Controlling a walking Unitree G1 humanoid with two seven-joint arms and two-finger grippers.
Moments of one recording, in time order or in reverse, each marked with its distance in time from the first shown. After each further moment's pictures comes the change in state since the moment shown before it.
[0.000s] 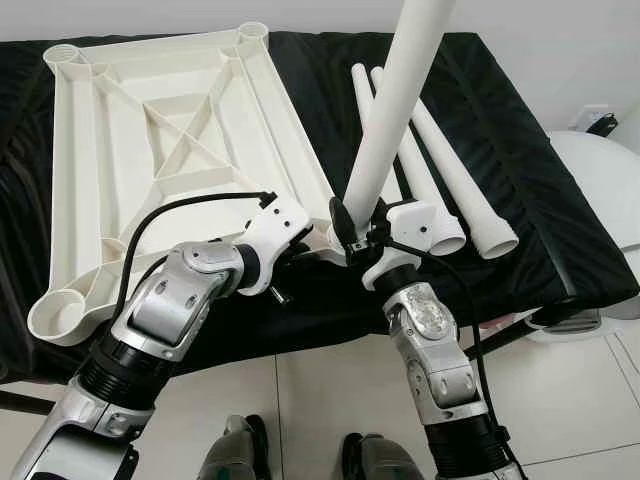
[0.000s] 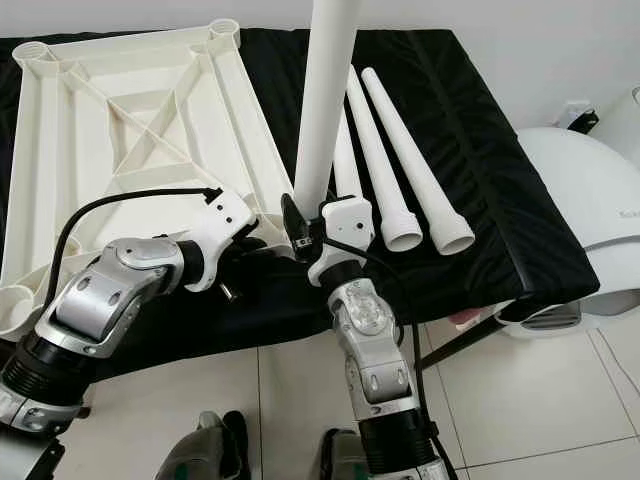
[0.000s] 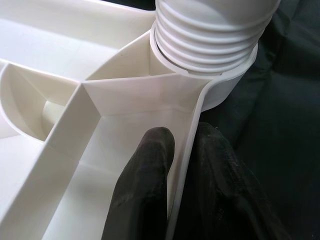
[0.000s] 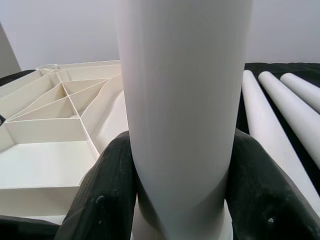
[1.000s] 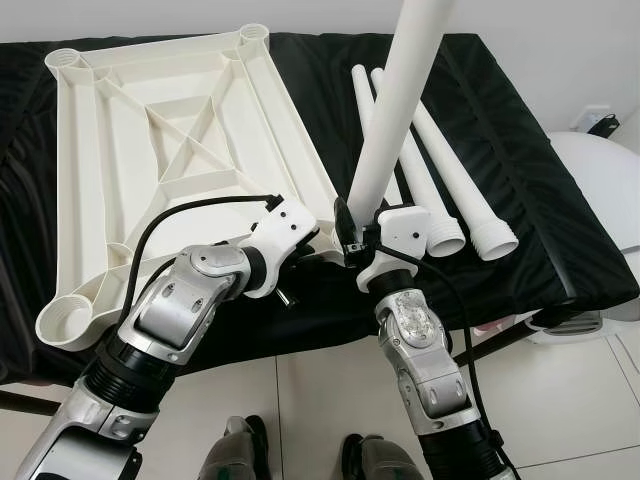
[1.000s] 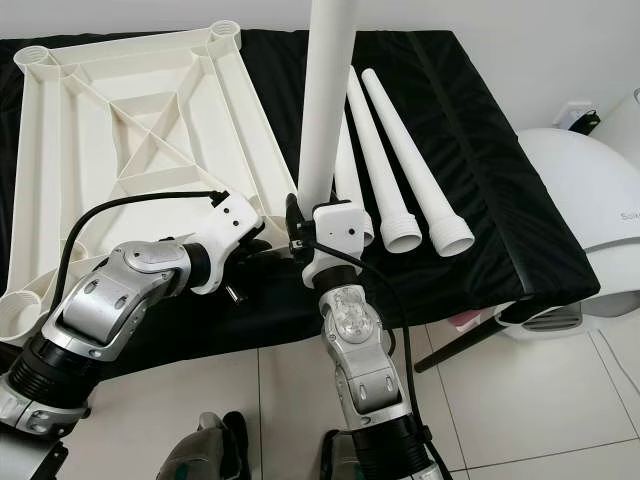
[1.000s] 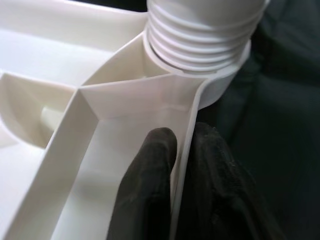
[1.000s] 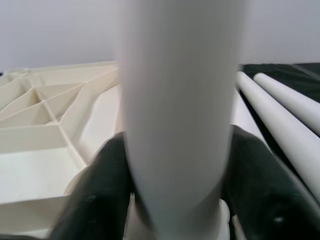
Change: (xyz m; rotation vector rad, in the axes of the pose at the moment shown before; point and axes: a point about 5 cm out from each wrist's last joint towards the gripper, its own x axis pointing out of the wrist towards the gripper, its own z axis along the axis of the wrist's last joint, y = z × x) left arm 0.001 -0.002 0.002 0.017 -0.003 0.000; right arm -0.005 0.003 -0.002 -0.001 0.006 -0.096
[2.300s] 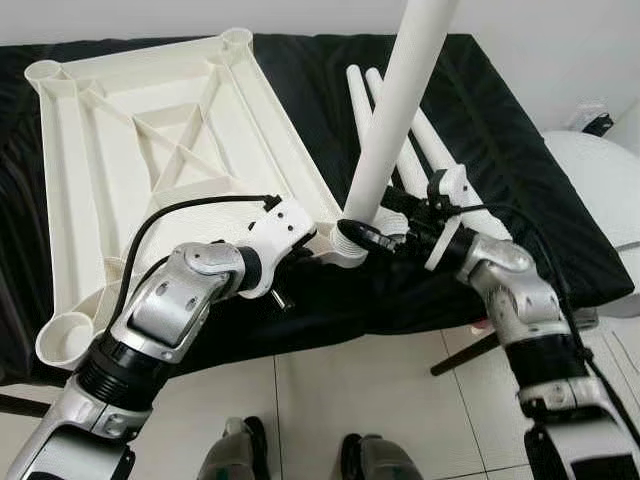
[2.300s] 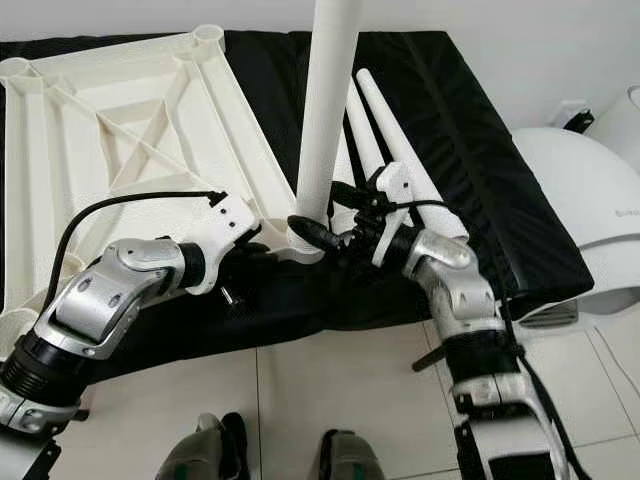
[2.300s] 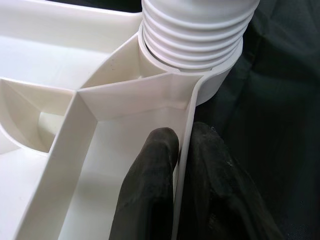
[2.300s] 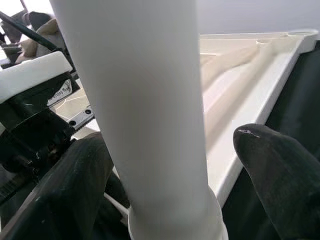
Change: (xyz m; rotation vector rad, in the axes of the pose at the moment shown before) left arm -0.002 0.001 -0.001 0.005 0.009 -0.007; right arm 0.044 -0.067 0.012 0.030 0.133 0.889
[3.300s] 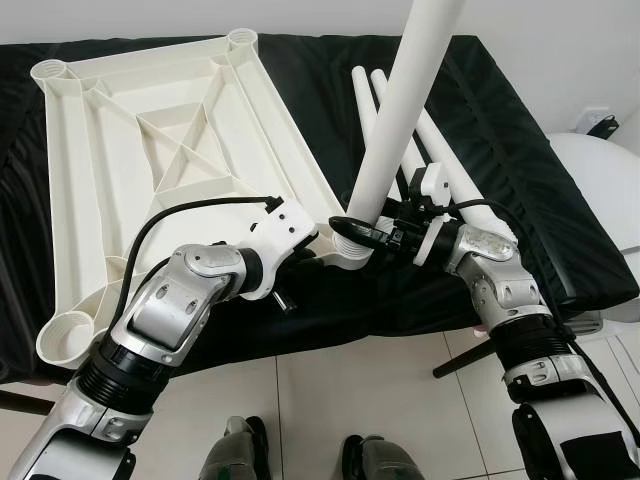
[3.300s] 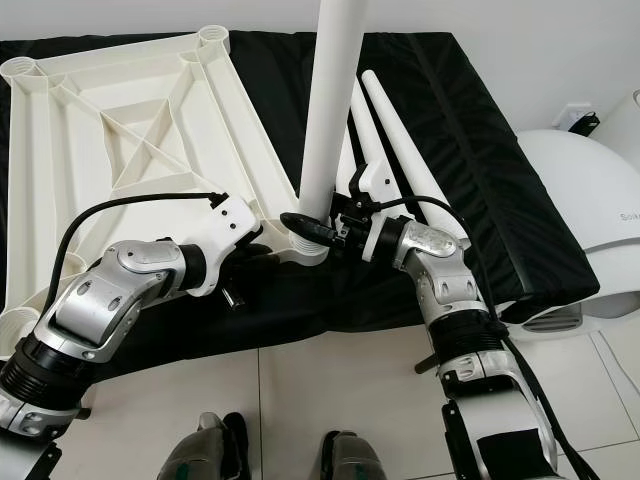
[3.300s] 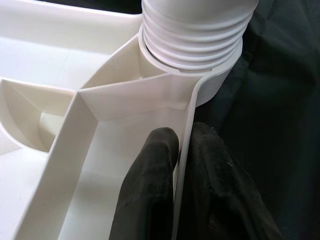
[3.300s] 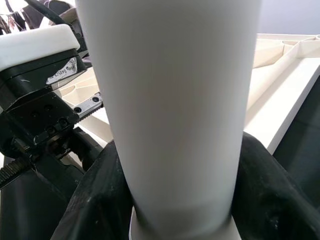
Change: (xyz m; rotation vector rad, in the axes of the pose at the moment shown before) left arm -0.002 -0.002 0.002 0.008 -0.010 -0.006; right arm 0.009 0.000 -0.009 -0.055 0.002 0.069
